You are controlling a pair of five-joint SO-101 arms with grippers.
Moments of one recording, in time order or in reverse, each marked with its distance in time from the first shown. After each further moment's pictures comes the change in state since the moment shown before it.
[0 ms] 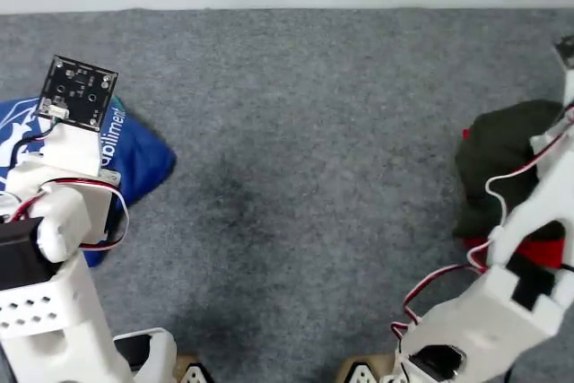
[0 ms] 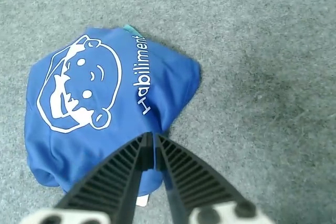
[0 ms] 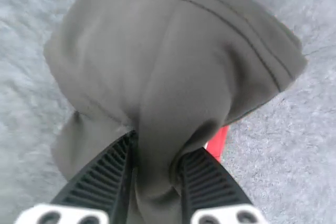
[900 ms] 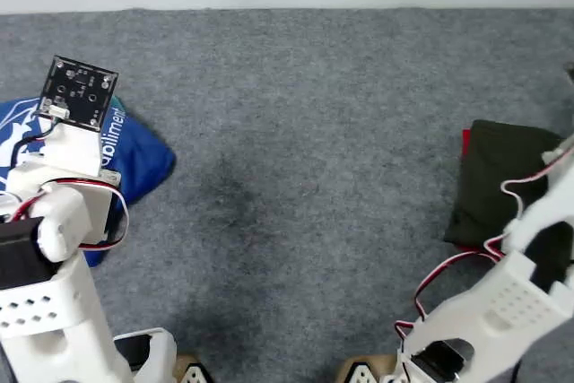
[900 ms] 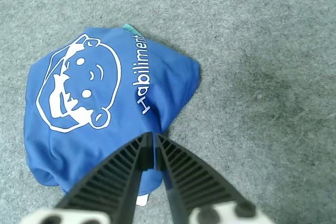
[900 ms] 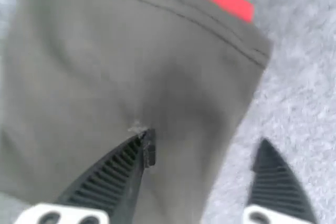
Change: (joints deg) left arm 0.0 0.0 0.1 0.0 0.0; right arm 2.8 7.8 0.0 -7.0 1.6
